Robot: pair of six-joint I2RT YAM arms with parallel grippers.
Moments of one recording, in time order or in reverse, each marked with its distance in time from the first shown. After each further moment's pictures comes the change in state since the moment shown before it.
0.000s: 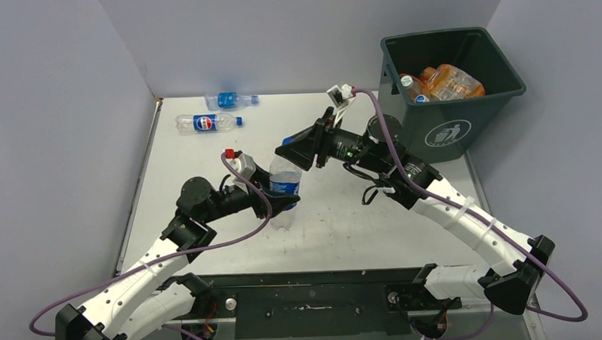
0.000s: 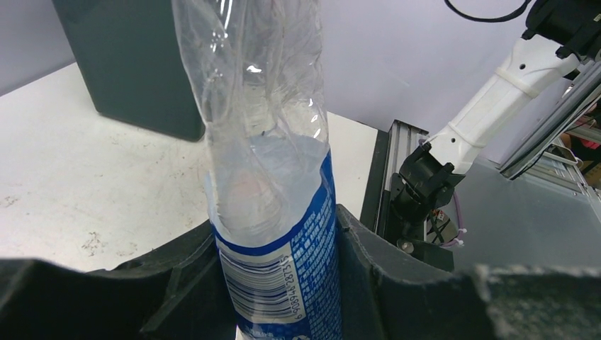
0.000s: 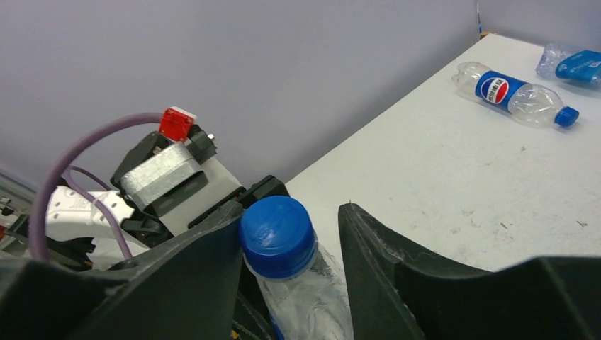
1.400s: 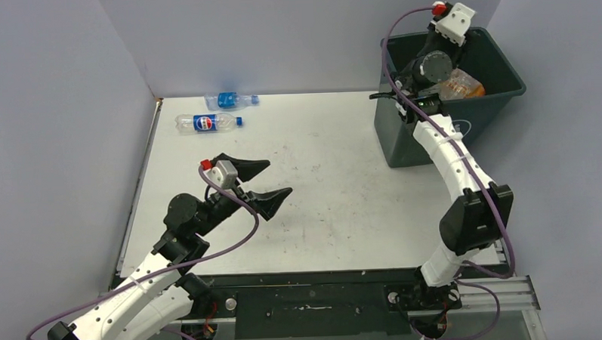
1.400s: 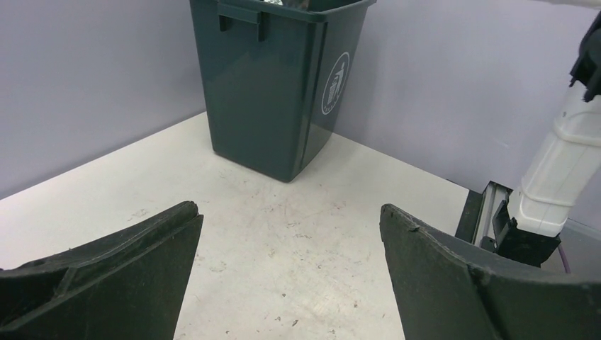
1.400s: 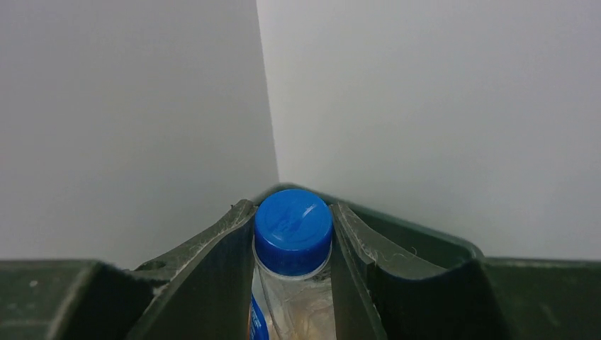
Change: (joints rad) left arm -0.033 -0.143 -0.068 0.042 -0.321 0.103; right arm -0.554 0.380 0.344 0.695 1.316 -1.001
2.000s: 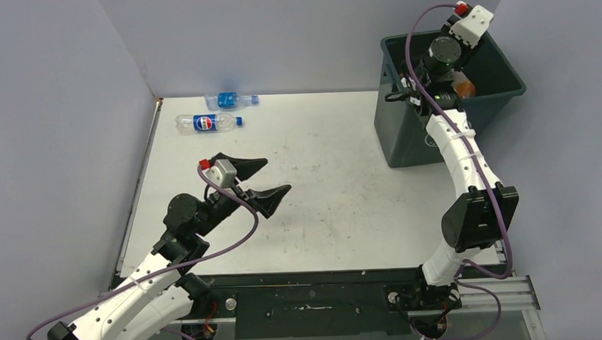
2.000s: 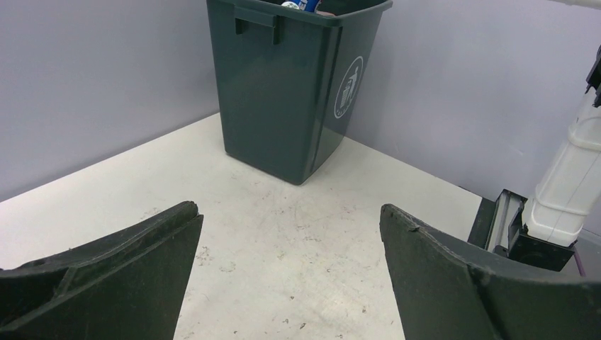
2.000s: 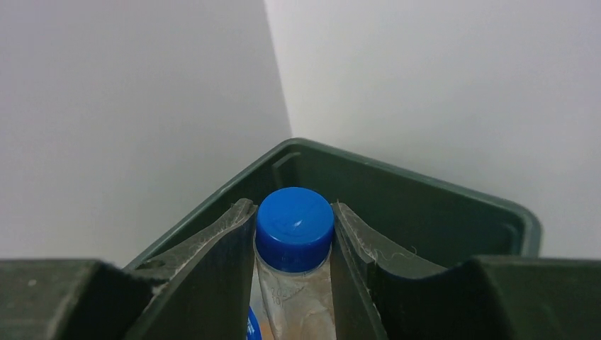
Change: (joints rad) left arm -0.002 -0.004 0.000 -0.001 -0.046 0.009; right arm -0.128 0.068 0.047 -0.372 -0.029 0.359
